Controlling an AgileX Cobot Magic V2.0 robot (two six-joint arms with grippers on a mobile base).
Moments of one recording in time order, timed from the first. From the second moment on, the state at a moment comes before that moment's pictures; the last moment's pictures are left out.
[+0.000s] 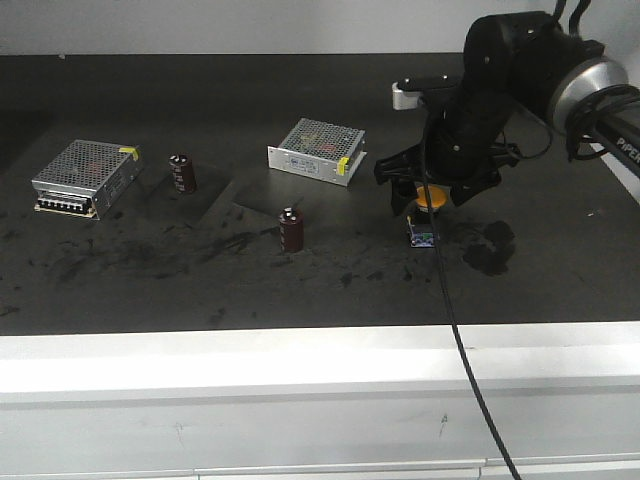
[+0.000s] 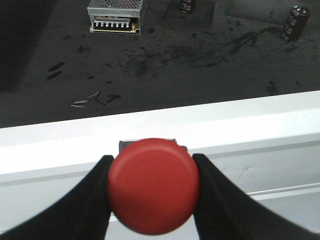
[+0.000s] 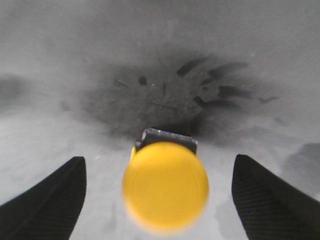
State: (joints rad) left arm -0.16 0.30 -0.60 0.10 0.94 -0.12; right arm 0.27 2.10 -1.97 0.03 1.24 0.03
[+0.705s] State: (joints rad) left arm -0.16 0.30 -0.60 0.10 0.94 -0.12; right arm 0.27 1.94 -1.97 -0.04 1.22 0.02
